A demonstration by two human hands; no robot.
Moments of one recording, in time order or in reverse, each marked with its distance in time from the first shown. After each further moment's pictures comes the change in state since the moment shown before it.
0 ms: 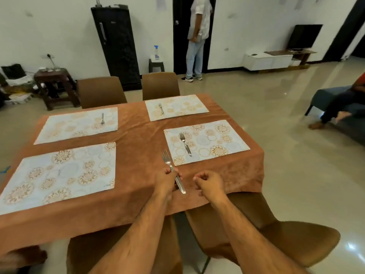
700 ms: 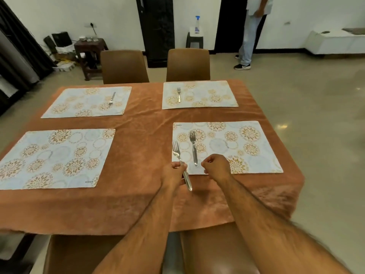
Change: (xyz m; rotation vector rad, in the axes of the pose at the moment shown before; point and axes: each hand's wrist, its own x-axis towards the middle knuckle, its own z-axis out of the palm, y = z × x) left_hand 0.169 -0.021 0.102 -0.102 0.220 -0.076; right_hand 0.255 0.021 -0.018 -0.296 -0.153 -0.005
